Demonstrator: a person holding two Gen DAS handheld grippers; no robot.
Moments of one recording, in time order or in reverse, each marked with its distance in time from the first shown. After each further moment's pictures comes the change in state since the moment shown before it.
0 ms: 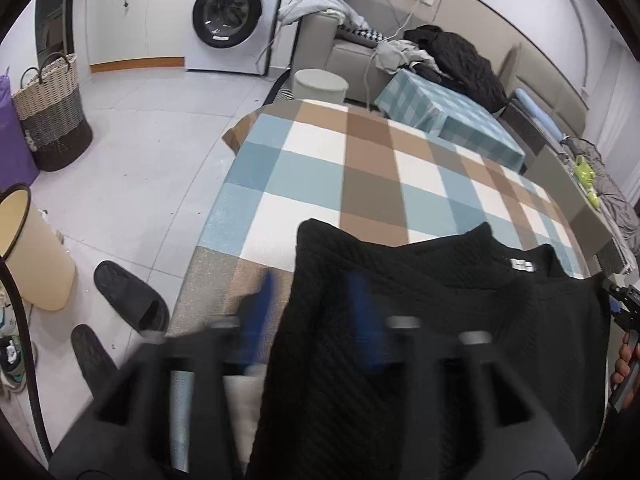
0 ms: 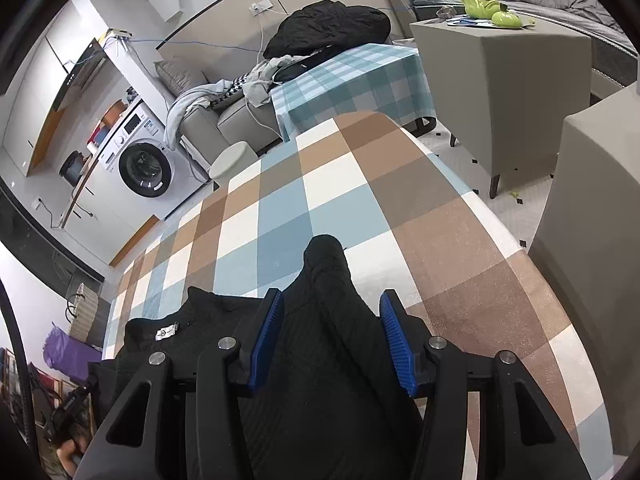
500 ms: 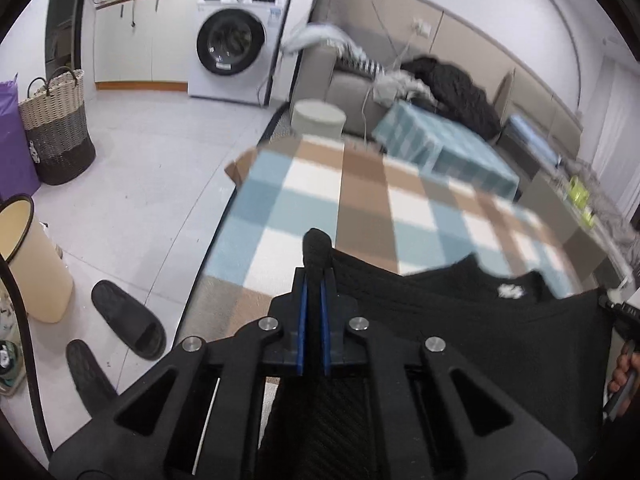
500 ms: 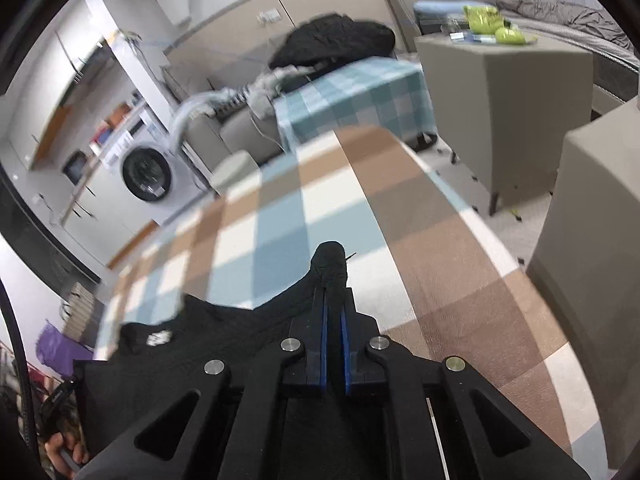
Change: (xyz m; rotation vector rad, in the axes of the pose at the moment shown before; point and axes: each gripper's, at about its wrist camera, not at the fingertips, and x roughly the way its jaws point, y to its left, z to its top) left arm -0.029 0.002 0.006 -0.017 -0.146 -0.027; right arm -0.009 -0.003 0.000 -0.031 -0.091 0.031
